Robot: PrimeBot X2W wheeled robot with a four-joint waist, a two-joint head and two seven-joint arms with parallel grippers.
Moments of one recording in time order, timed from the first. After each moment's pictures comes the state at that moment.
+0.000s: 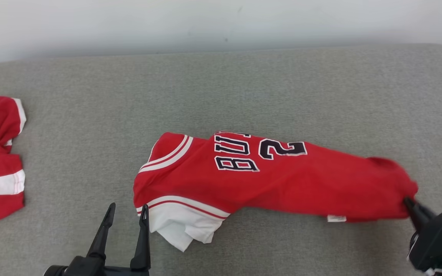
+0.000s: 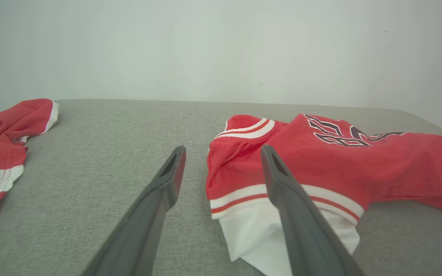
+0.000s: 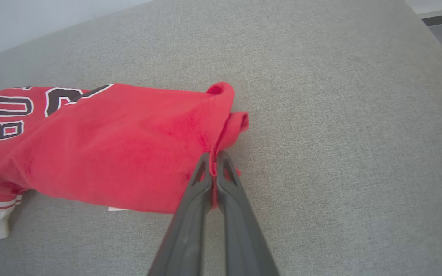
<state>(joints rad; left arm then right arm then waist) 0.00 0.05 -0.11 0.07 -0.15 -0.09 -0.26 -0.01 -0.10 -0.35 -0.38 0.29 0.13 0.89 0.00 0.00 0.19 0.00</state>
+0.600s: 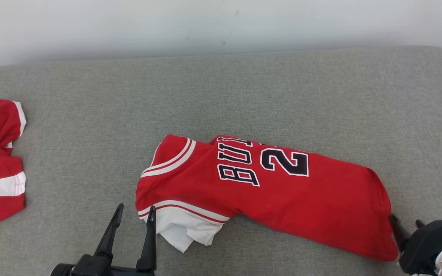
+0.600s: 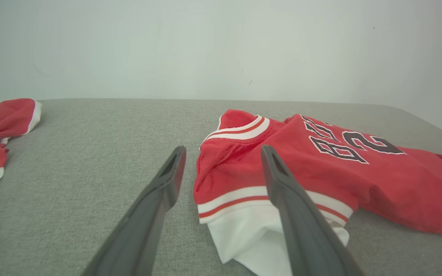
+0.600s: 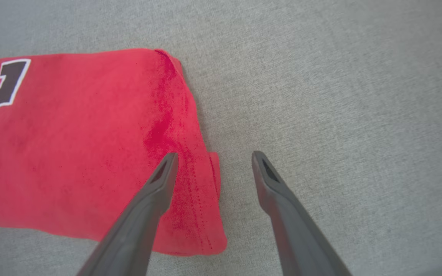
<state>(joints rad) -0.01 0.05 -0.13 0.10 -0.15 -0.11 -0.26 -0.02 -0.06 -0.39 -0.08 0.22 0.13 0.74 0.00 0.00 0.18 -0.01</state>
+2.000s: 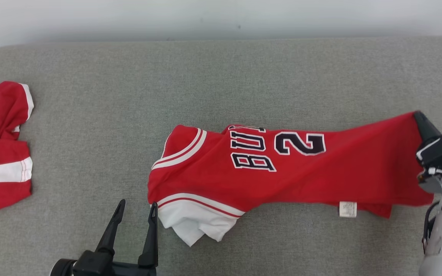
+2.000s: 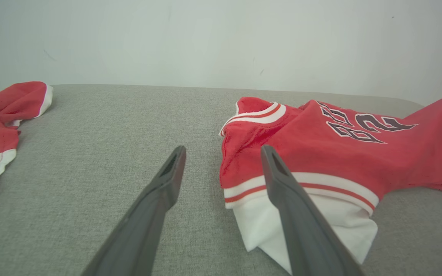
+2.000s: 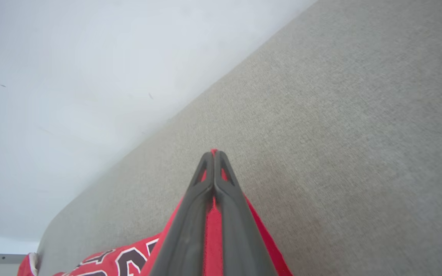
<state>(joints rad) -0.03 0.05 -0.13 0.10 -0.15 -0.11 -0.26 -0.52 -0.05 -0.55 0.15 0.42 0.13 0.67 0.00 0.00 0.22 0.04</state>
